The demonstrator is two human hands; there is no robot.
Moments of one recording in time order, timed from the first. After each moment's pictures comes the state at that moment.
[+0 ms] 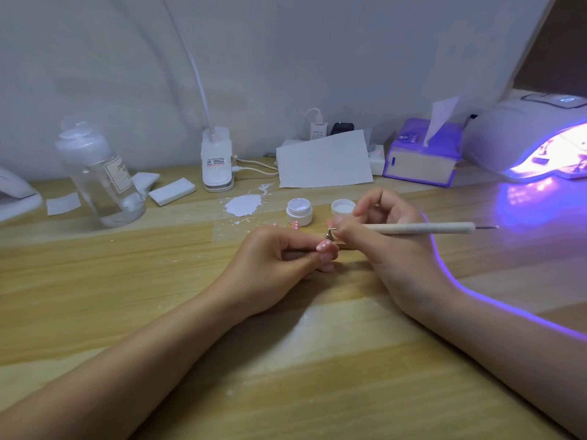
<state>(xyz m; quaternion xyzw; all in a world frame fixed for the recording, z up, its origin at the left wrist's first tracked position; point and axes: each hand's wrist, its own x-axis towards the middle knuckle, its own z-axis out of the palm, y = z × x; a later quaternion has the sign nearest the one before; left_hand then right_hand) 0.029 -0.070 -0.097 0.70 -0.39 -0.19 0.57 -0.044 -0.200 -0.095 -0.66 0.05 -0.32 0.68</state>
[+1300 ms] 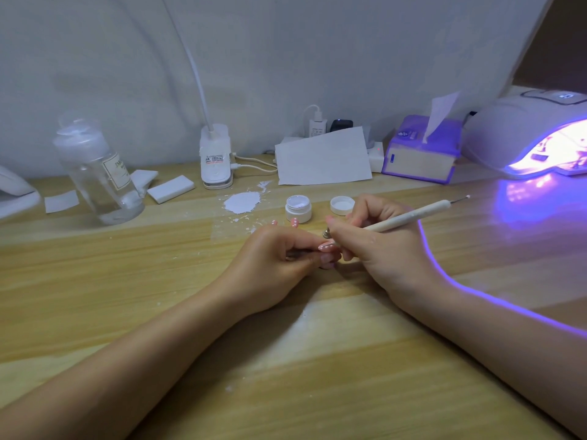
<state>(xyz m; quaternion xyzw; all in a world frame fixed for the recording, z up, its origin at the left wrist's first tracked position) 0.030 -0.069 -0.094 0.74 -0.50 -0.08 0.44 -0.043 -0.193 -0.093 -0.67 0.05 -0.29 0.68</state>
